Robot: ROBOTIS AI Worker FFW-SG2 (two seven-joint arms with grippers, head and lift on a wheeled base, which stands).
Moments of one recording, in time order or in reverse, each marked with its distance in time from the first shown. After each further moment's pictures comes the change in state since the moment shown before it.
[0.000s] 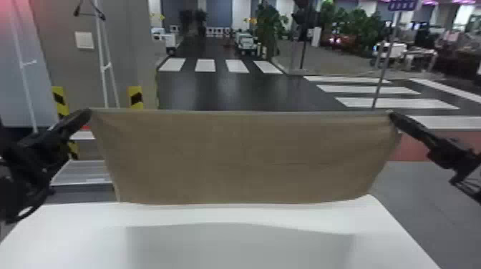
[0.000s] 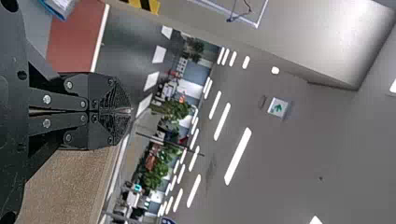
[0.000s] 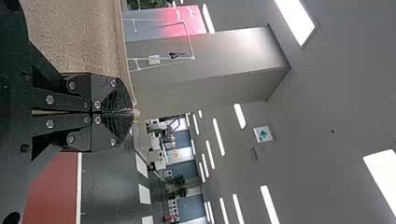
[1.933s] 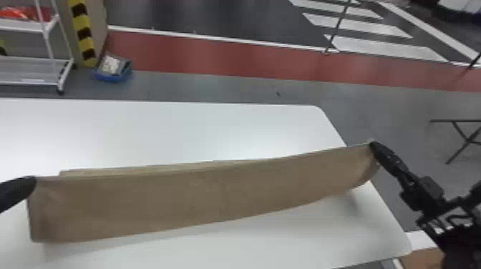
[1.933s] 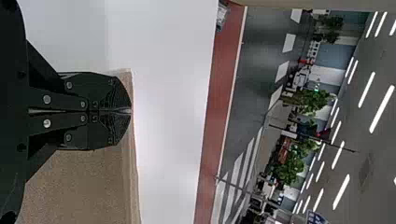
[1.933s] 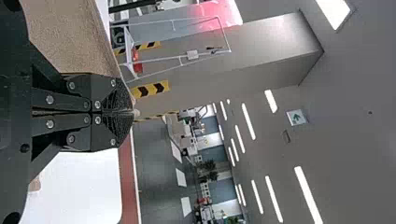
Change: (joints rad) left arm 0.920 -0.104 0.294 -0.819 -0.218 0.513 -0.130; right arm 0.835 0.064 -0.281 -0.478 -0.183 -0.051 0.095
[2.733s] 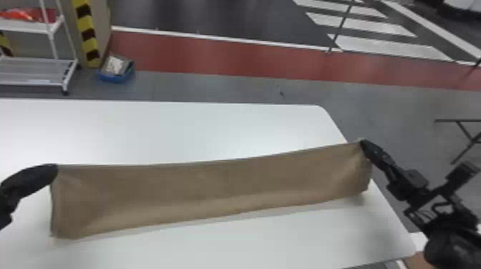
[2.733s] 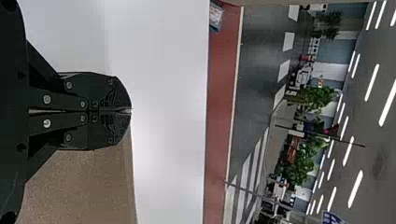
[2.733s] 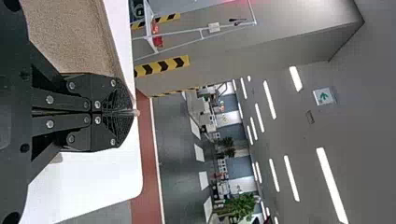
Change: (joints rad) left arm -0.124 0.017 -0.111 0.088 -0.090 0.002 0.045; right arm -0.140 -0.004 0.056 0.178 0.154 -0.058 -0.107
